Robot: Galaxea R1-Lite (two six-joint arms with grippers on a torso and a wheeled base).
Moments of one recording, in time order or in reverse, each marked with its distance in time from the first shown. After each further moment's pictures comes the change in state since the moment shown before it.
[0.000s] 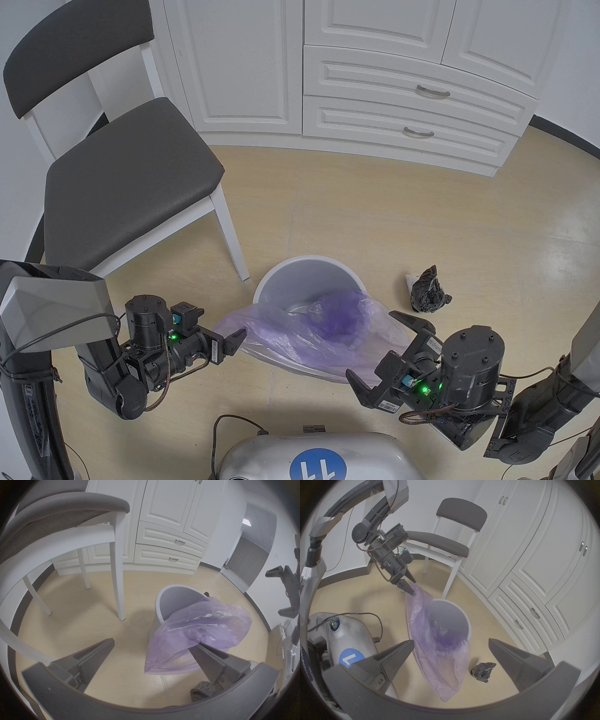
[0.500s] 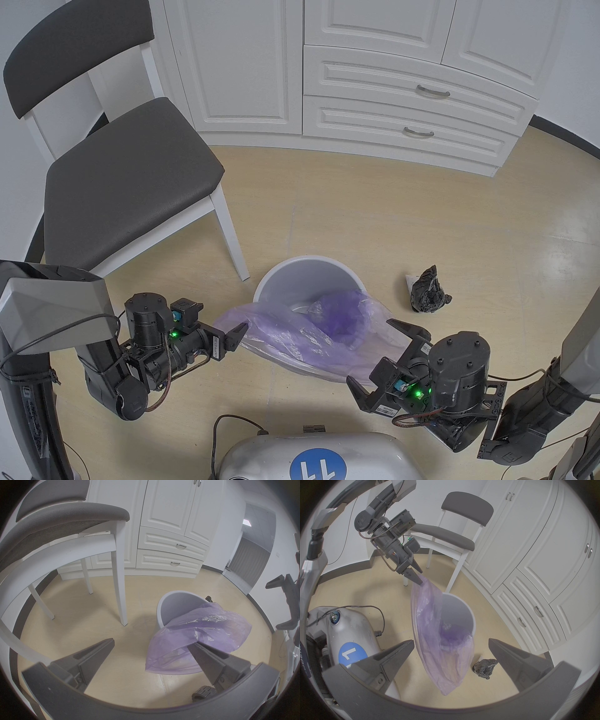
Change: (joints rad) left arm -0.018 -0.014 0.000 -0.024 0.044 -0.002; right arm -0.001 0.036 -0.011 0.035 -0.015 0.002
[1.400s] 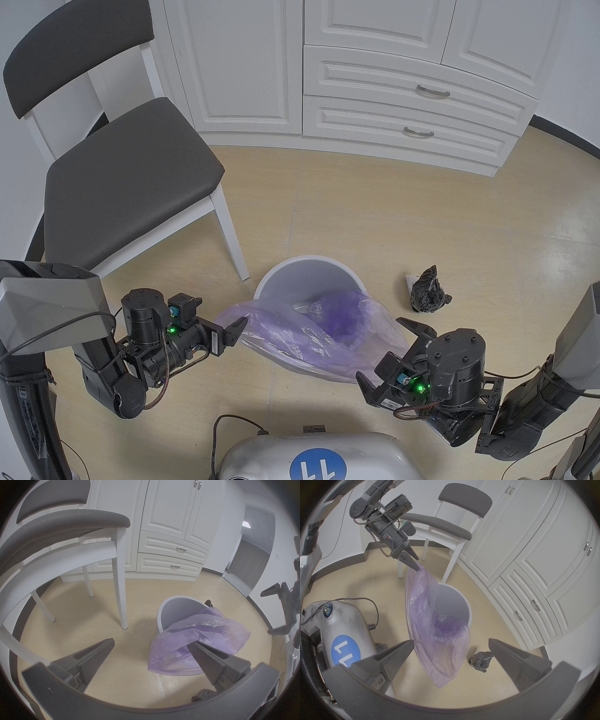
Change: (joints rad) left arm 0.001 -0.022 -0.004 -0.001 0.000 -0.004; right arm -0.037 0.026 0.000 0.003 -0.035 0.005
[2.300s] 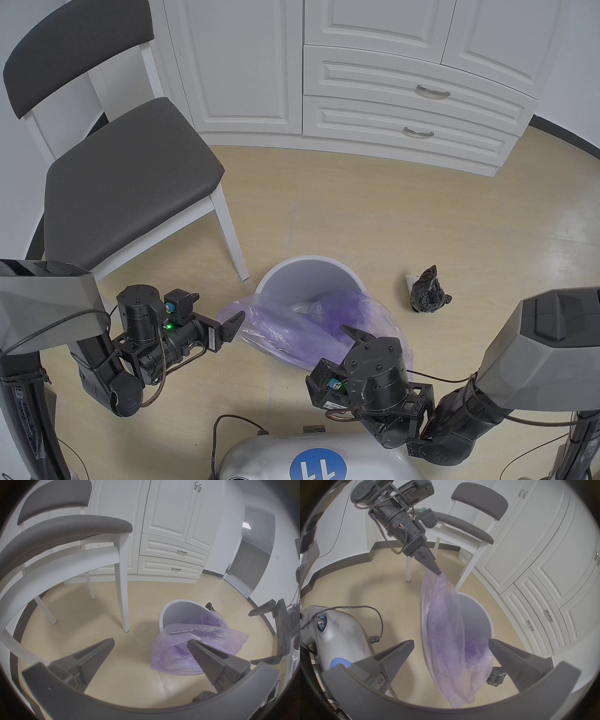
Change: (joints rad) left arm 0.009 -0.022 0.001 0.001 0.000 0.000; right arm 0.072 0.224 -0.278 0.075 0.000 -0.006
